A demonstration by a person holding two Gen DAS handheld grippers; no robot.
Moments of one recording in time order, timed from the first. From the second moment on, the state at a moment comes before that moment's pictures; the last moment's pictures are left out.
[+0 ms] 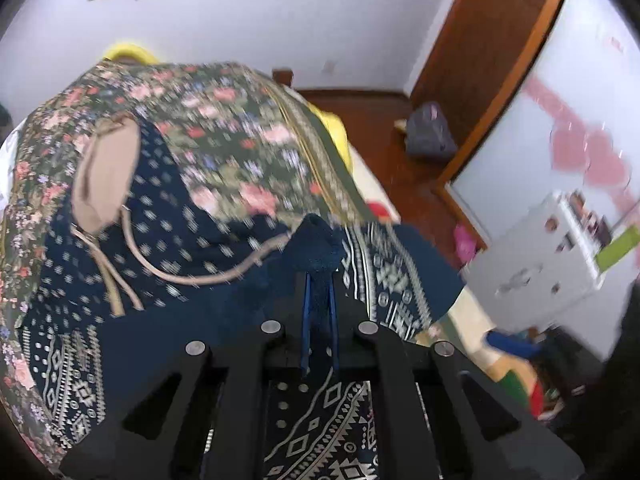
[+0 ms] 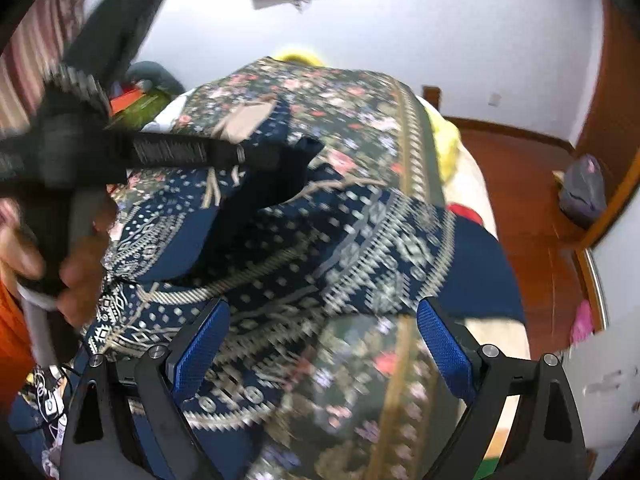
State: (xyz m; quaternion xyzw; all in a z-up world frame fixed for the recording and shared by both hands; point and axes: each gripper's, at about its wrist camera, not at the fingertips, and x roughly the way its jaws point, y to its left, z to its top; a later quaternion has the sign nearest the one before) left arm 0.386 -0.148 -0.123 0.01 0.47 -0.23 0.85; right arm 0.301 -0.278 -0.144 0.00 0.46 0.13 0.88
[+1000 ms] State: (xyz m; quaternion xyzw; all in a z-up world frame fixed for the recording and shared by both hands) left arm 0.281 0.209 -0.214 -0.02 0.54 0.08 0.84; right arm 0.411 -0.251 -0.228 0.00 0.52 0.07 0.85
